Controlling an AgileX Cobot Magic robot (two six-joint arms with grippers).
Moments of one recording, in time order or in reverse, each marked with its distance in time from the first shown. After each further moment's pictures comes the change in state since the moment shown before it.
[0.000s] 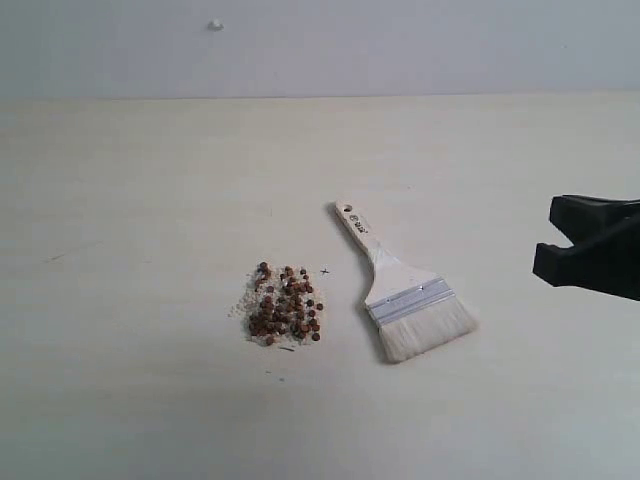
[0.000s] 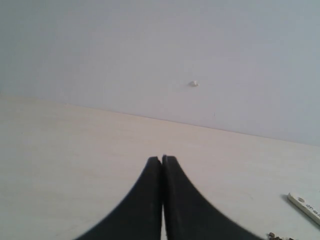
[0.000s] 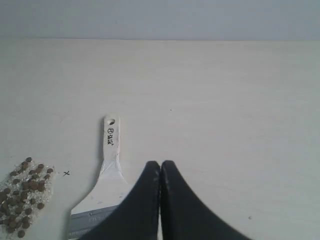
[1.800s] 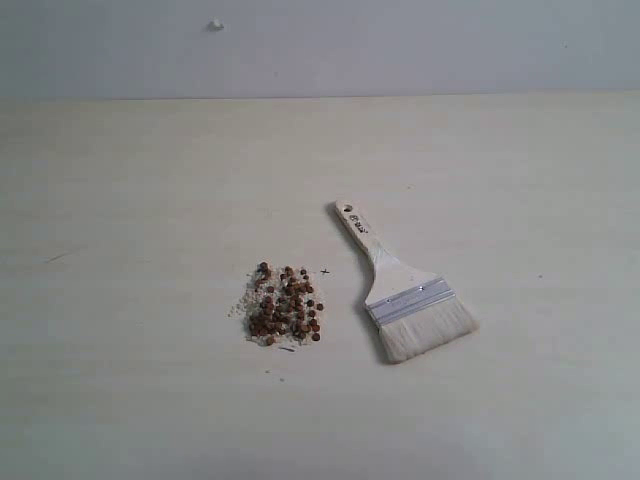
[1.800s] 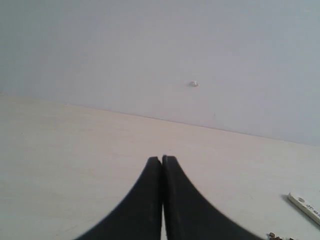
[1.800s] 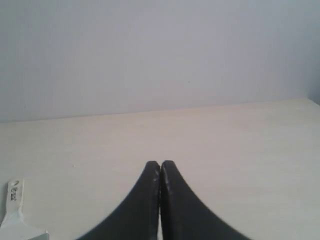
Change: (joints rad) left arm 0.000 0.000 0.000 0.000 0.000 0.000; right arm -0.450 -0.975 0.194 -0.005 0.483 -0.110
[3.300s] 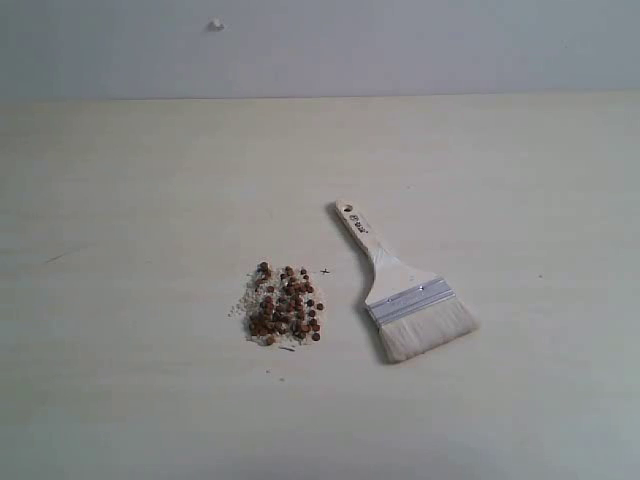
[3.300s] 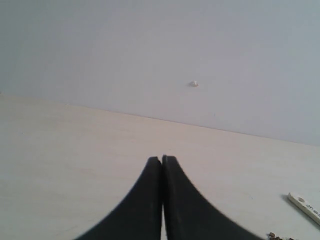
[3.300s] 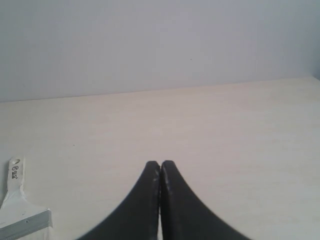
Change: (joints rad) left arm 0.000 0.000 0.000 0.000 0.000 0.000; right arm 0.000 0.000 0.021 0.003 0.044 -0.002
